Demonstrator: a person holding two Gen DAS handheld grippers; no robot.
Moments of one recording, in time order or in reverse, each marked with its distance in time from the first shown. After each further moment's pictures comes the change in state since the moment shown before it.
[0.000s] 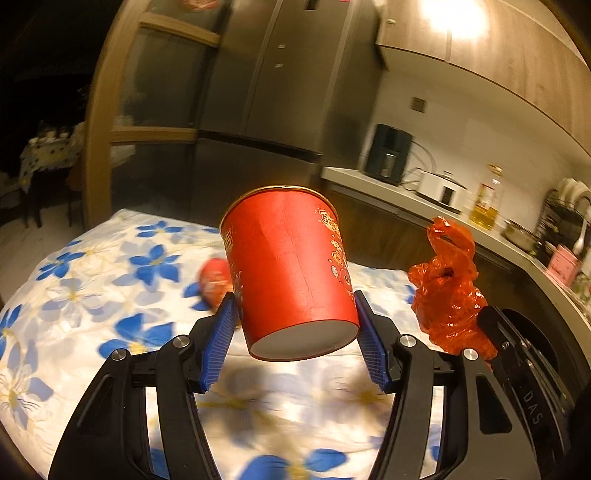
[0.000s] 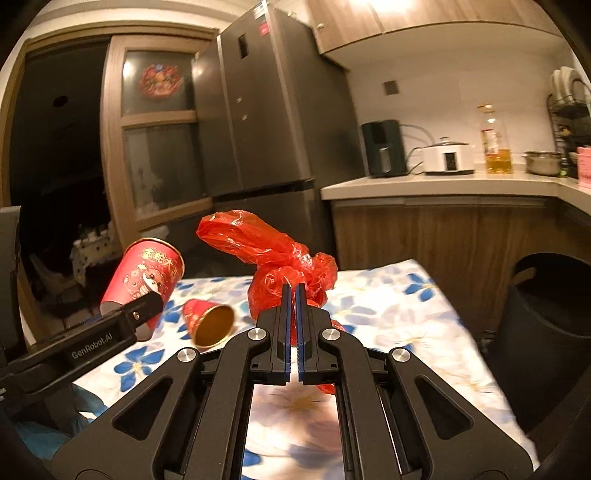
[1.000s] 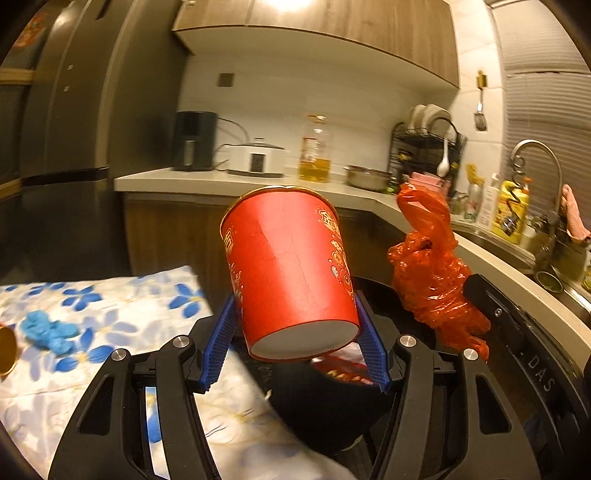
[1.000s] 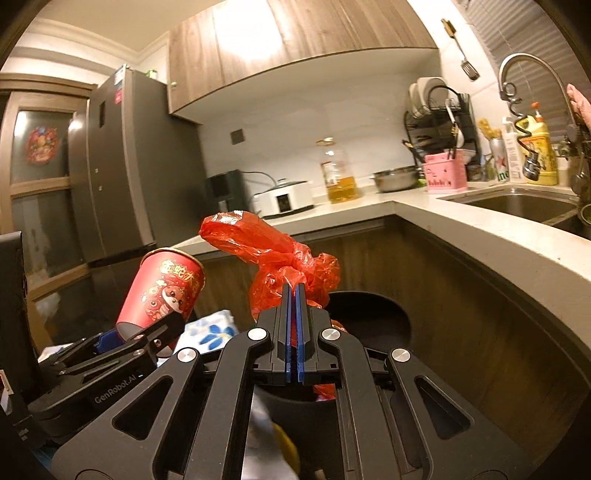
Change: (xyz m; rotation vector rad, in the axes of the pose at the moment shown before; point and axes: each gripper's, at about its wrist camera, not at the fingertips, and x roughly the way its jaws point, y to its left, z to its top) left arm 0.029 -0.275 -0.045 0.318 0.030 -0.529; right arm -0.111 -0.220 0.023 0.158 -0.162 -0.458
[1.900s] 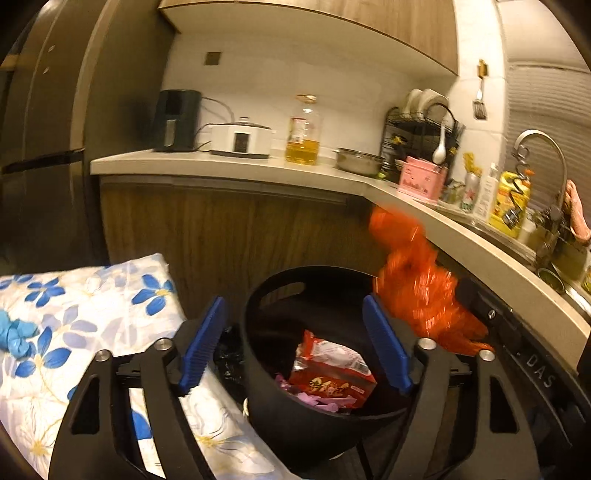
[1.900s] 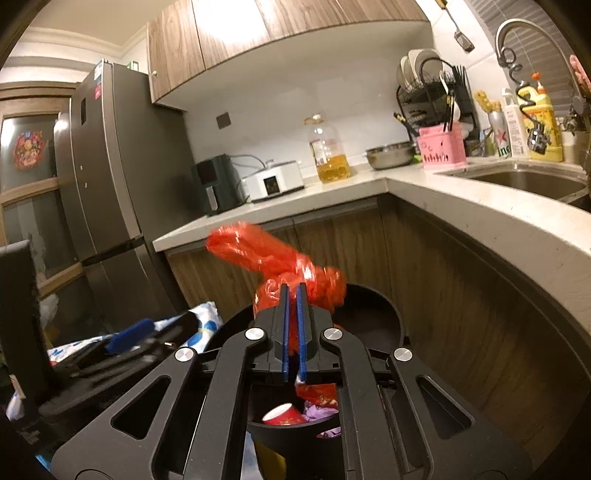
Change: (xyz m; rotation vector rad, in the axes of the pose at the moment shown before) left arm 0.052 0.000 -0.003 -0.039 0.059 -0.028; right arm 0.049 -0.028 -0.004 0.047 0.100 0.005
